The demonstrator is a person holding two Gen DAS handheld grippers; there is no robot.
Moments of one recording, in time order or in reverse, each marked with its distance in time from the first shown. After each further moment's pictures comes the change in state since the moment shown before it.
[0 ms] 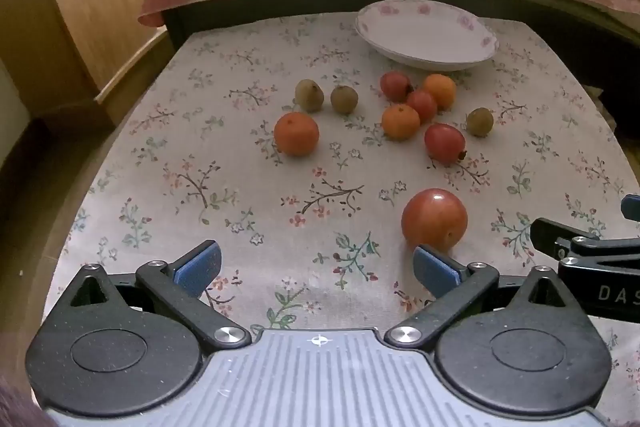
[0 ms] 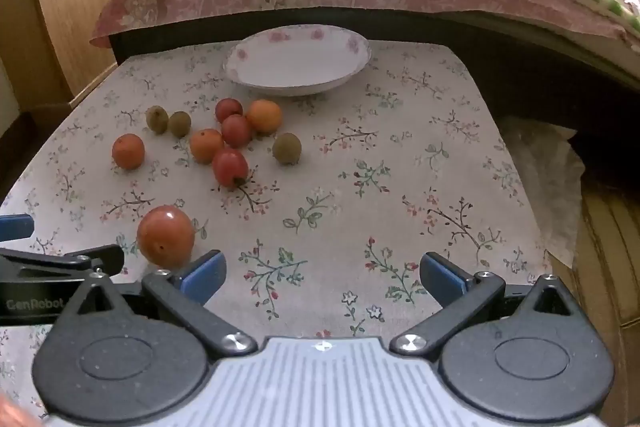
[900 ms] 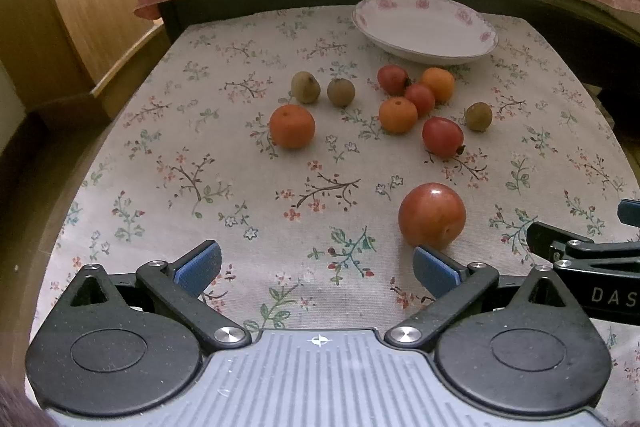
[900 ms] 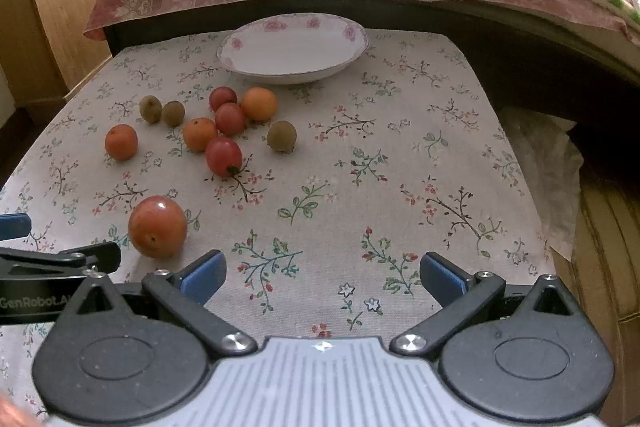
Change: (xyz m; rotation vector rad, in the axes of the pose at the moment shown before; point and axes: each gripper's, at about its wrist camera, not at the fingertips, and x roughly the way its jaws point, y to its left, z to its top) left arm 0.006 -0.002 -0.004 -0.007 0.019 -0.012; right arm 0.006 0.001 -0.001 -0.005 0.016 -0.009
